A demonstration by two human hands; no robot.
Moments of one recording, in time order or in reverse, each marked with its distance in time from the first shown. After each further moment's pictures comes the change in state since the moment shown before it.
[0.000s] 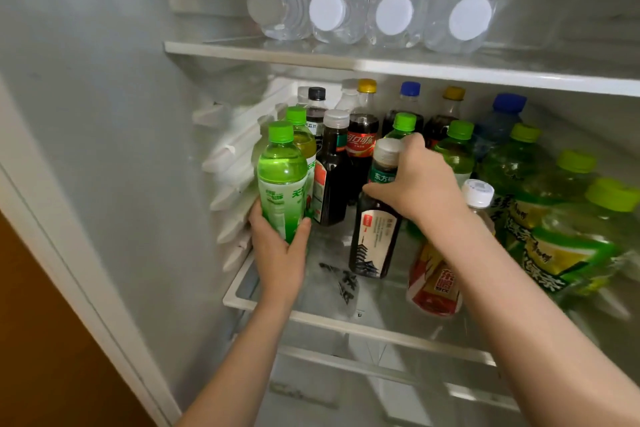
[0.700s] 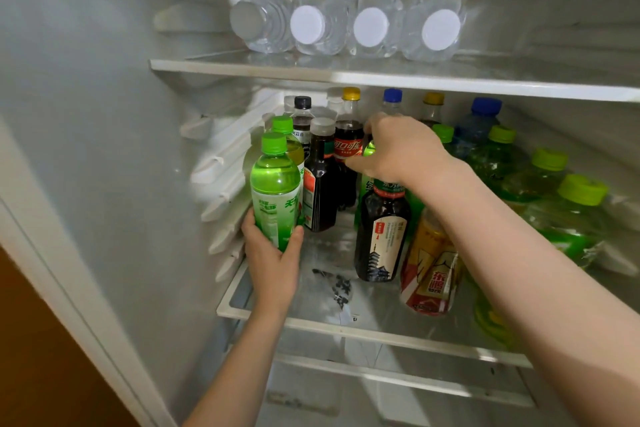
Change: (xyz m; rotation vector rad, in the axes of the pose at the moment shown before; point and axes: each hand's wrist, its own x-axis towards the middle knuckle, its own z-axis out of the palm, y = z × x) left_hand 0.000 0.004 0.000 0.003 -0.010 0.000; right_hand 0.031 -0.025 -0.033 -0.339 -0.120 -0.157
